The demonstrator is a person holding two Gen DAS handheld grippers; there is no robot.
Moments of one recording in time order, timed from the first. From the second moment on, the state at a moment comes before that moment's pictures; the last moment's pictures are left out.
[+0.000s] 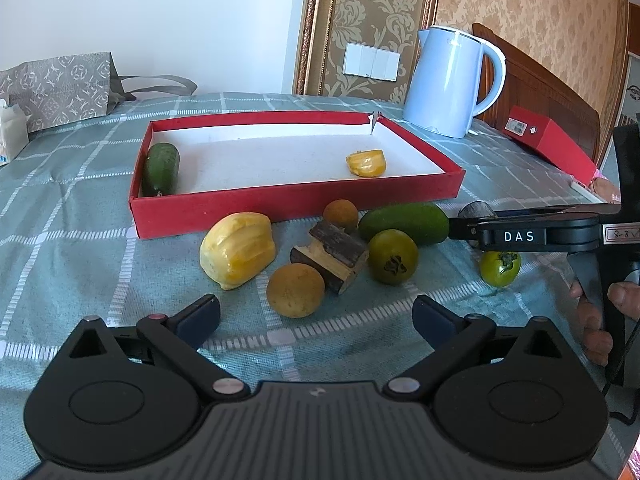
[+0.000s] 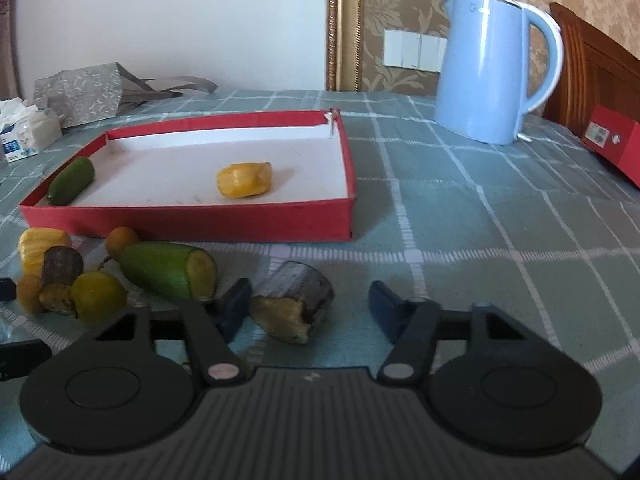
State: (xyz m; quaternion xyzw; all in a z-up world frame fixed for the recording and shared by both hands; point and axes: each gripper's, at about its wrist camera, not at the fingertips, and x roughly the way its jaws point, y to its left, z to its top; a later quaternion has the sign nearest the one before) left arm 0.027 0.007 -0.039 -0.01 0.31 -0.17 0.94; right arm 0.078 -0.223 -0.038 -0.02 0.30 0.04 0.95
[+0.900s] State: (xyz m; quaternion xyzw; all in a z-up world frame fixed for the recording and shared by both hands) left arm 0.036 0.006 -0.037 -0.01 0.31 -0.17 0.94; right arm 0.077 -0.243 -0.037 0.01 0.29 0.02 0.96
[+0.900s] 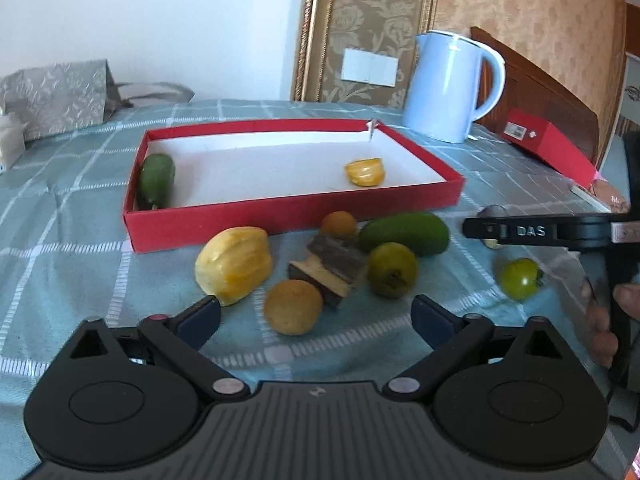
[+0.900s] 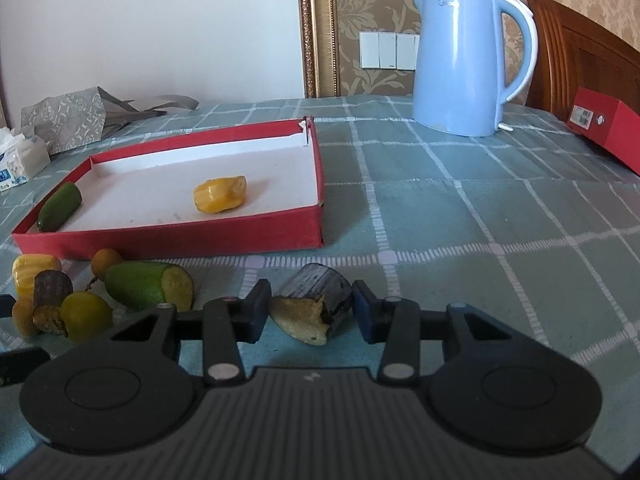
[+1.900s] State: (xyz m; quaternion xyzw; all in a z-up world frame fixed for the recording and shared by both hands) left arm 0.026 0.013 -0.032 0.02 0.27 -0.17 0.95; right arm 0.080 -0.238 -0.039 -0.01 0.29 0.01 0.96
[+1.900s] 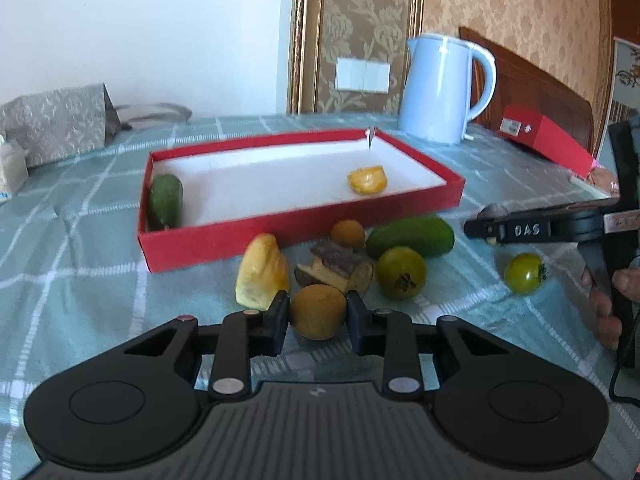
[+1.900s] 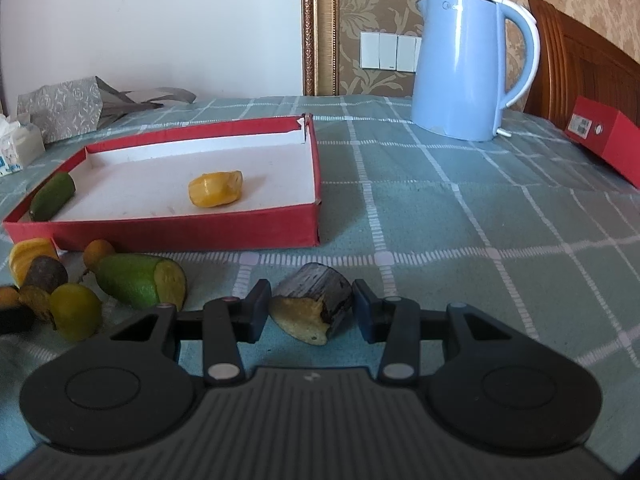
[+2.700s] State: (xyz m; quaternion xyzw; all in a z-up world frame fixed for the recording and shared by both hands) left arm 0.096 -0.006 0.019 0.06 0.20 -0.08 0.97; right arm 0.080 -0.235 -0.039 -0.02 0.30 0.01 0.96
